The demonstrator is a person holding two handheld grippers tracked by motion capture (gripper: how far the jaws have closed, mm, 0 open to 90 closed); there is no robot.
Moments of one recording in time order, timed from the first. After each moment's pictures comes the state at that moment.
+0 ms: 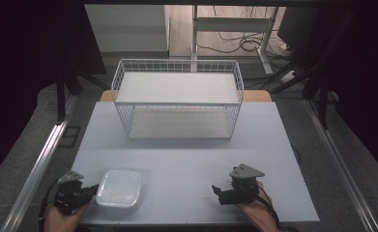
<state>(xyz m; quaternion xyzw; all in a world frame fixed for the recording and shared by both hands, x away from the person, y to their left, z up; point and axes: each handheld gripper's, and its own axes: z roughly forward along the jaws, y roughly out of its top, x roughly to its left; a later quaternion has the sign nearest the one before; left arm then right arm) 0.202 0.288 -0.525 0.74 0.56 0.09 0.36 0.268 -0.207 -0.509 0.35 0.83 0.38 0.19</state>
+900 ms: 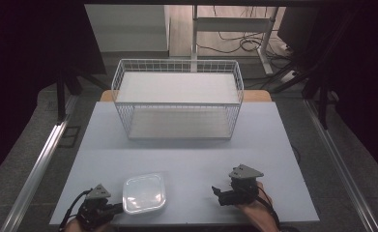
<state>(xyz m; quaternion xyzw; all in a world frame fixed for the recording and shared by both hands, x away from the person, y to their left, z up) 0.176 0.221 -0.527 0.81 0.47 0.03 0.34 0.268 -0.206 -0.510 0.35 0.84 0.38 0.19</state>
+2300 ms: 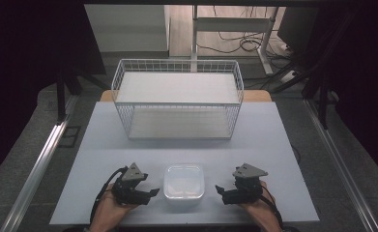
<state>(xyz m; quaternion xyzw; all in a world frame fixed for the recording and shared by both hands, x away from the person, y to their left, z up) 0.240 0.162 -0.518 0.84 0.37 0.10 0.38 0.269 -0.216 -0.506 0.35 0.84 0.38 0.19</state>
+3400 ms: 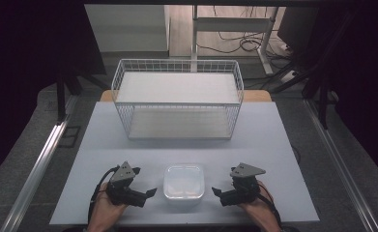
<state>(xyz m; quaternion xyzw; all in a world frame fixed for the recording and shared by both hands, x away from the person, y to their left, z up) 0.238 0.174 -0.516 0.81 0.36 0.12 0.44 0.270 -0.209 -0.502 0.32 0.85 0.39 0.15</state>
